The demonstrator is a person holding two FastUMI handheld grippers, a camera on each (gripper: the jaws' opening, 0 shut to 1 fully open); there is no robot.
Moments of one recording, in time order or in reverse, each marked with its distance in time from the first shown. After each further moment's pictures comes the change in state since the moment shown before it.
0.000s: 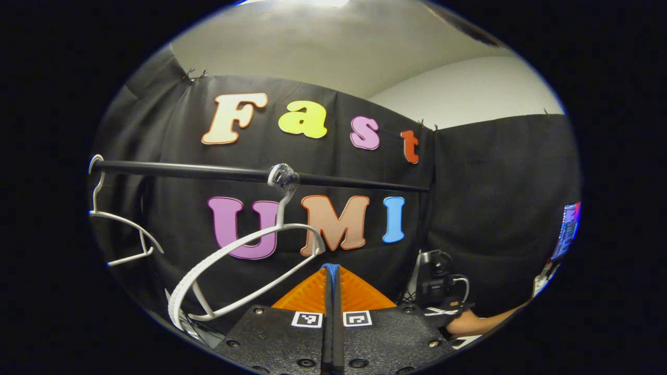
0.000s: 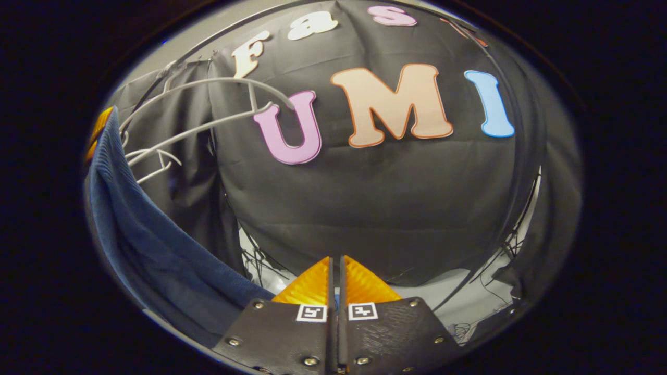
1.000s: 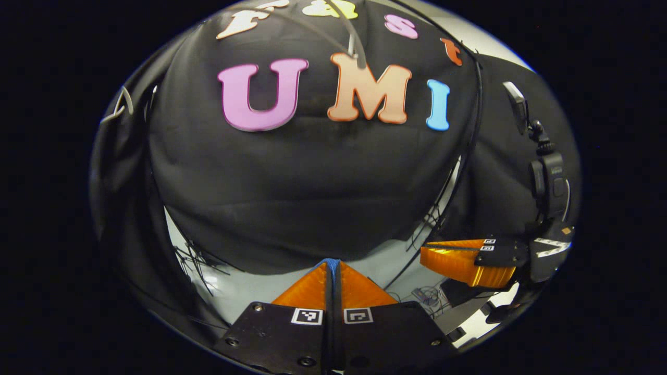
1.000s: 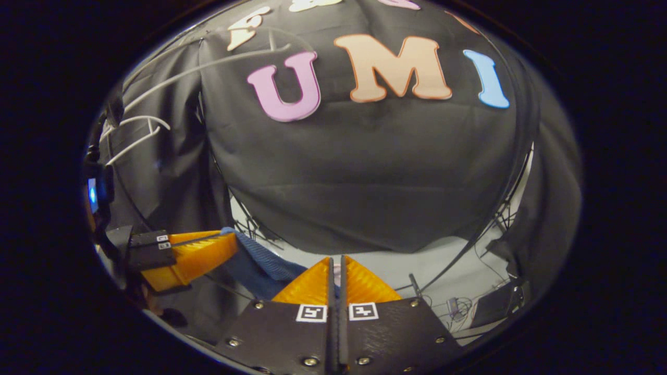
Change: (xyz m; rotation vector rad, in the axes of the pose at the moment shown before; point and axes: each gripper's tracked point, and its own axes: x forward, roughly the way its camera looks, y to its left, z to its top) left arm 0.017 0.040 -0.315 -0.055 0.592 0.152; right arm 0.013 0.036 -0.130 -0.008 0.275 -0.108
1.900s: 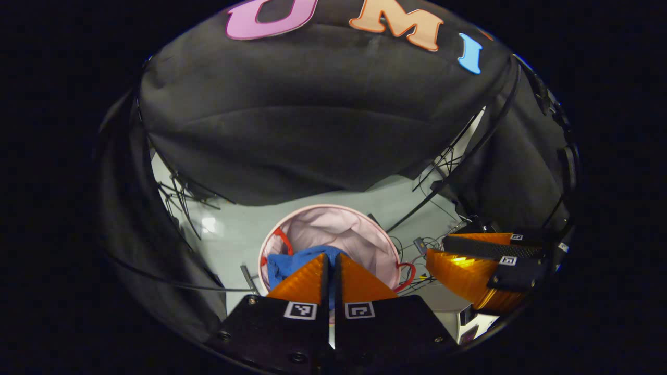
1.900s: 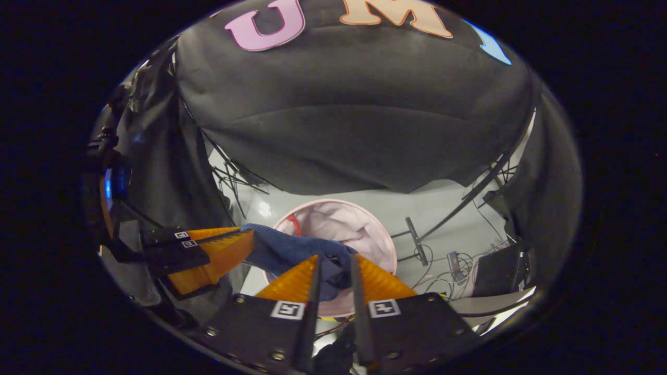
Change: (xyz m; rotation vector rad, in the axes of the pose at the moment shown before) left arm 0.052 0.006 -0.143 -0.109 0.369 0.003; right arm 0.058 -0.005 -0.122 -0.015 0.324 -0.083
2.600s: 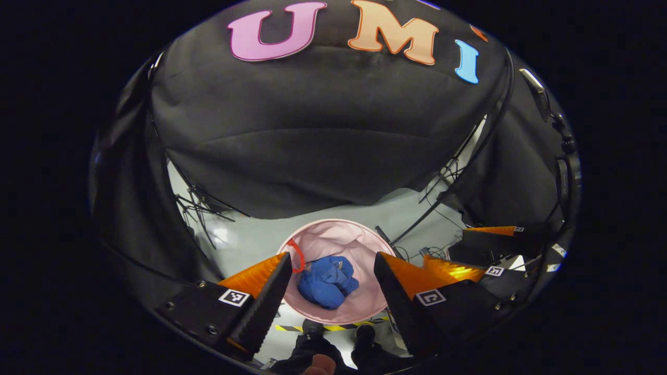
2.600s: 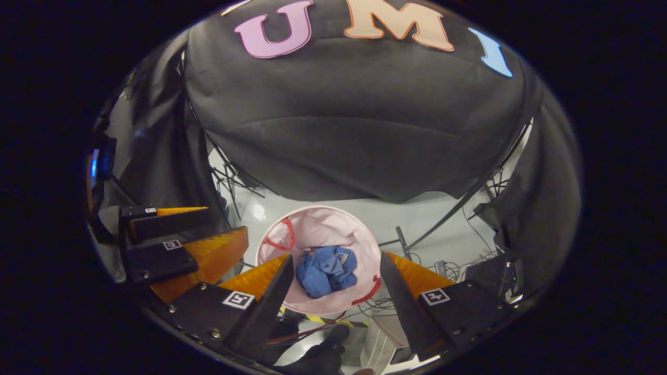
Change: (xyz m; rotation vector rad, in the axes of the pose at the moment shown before) left arm -0.064 0.003 0.031 0.023 -0.105 0.093; right arm -0.056 -0.019 0.030 -0.016 -0.110 -0.011
